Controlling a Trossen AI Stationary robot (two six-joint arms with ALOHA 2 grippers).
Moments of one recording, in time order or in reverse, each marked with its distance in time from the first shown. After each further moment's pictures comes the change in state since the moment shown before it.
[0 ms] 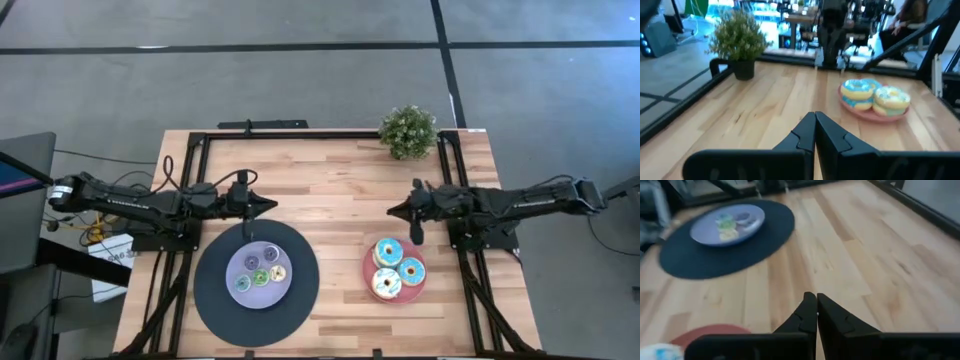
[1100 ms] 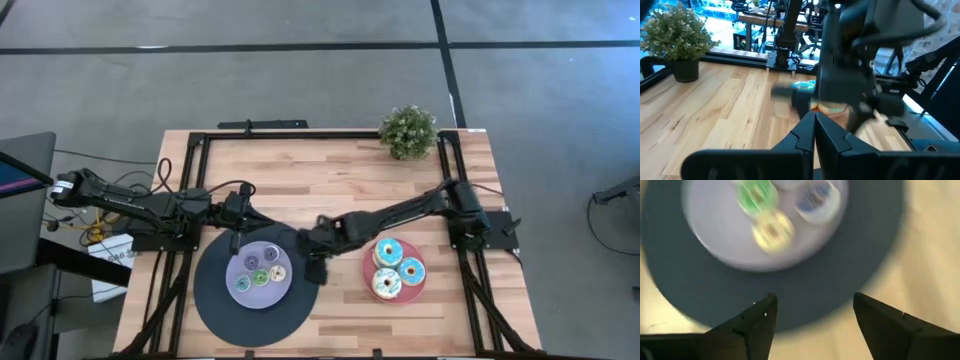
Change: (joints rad) left arm -0.105 -0.059 0.002 -0.021 0.138 -0.087; right arm 0.188 1.475 1.417 -0.541 -0.044 0.222
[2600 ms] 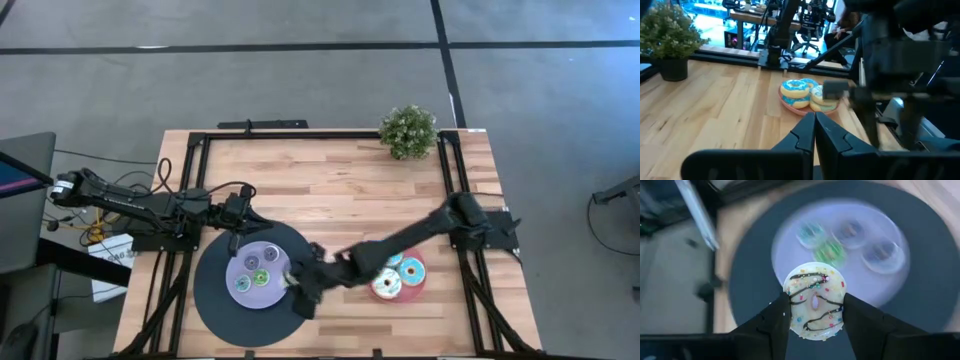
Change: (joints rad) left arm 0.000 -0.002 0.000 -0.002 0.038 -0.011; right arm 0.200 -0.015 -0.014 0.289 0.198 0.182
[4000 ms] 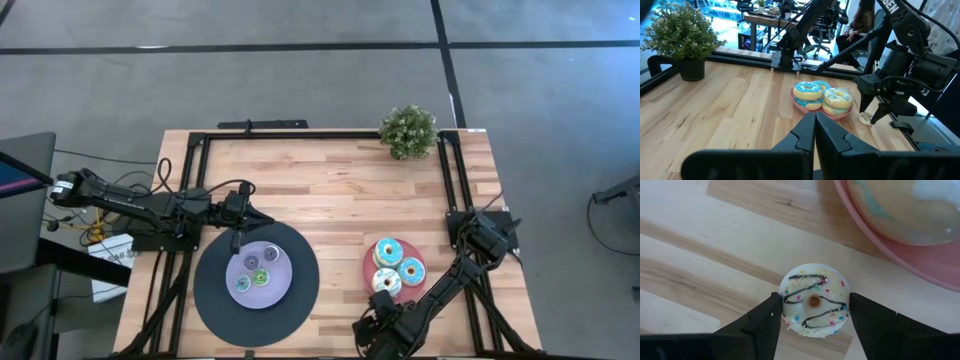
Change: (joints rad) left arm 0.001 0.000 0.000 -0.002 -0.063 0.006; right arm 0.397 0.069 -0.116 -0.628 -0.081 1.441
